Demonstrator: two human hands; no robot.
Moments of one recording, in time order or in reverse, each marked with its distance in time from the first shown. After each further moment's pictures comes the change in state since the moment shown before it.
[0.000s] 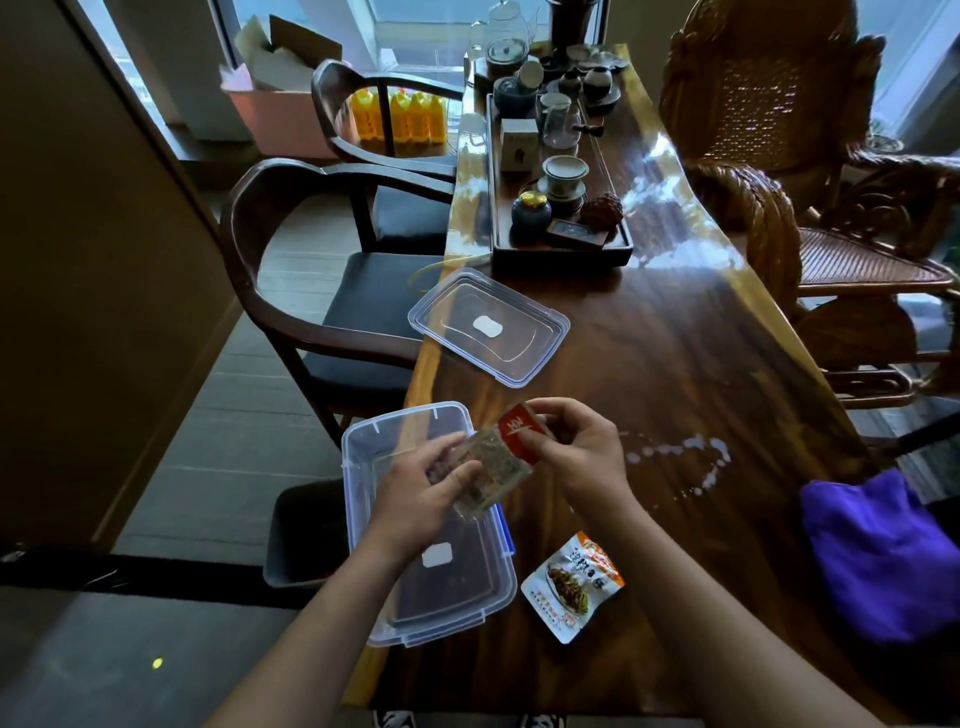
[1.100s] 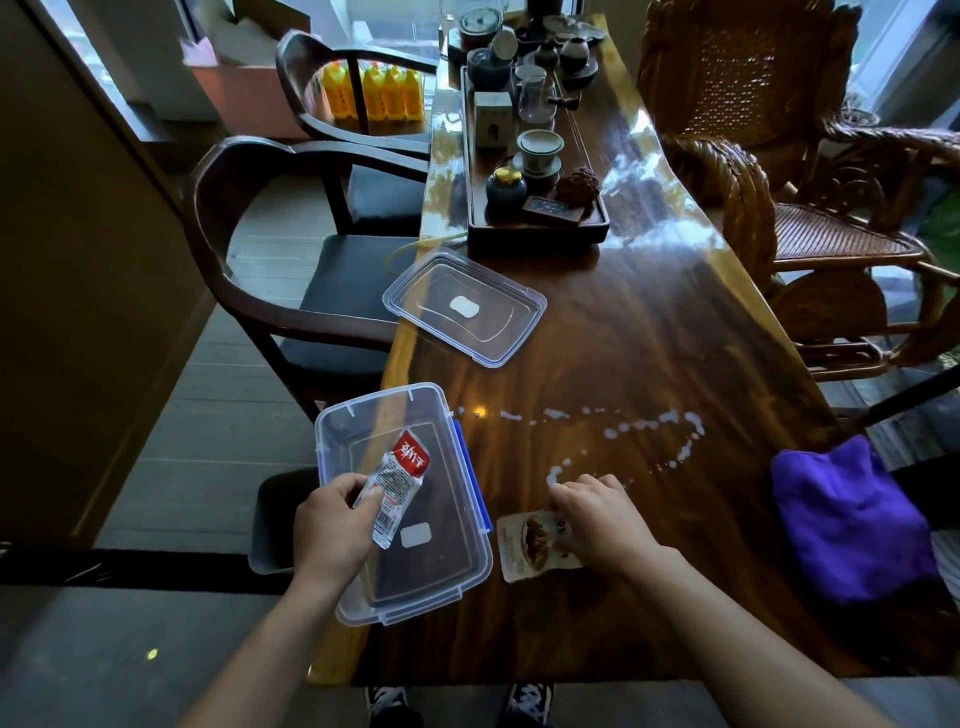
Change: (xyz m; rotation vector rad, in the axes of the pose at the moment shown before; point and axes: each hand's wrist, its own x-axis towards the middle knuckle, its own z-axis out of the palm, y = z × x) left_hand -0.029 -0.056 -0.013 0.233 0.318 -0.265; right_hand -0.038 0.083 -0.073 -1.385 -0.531 -0.118
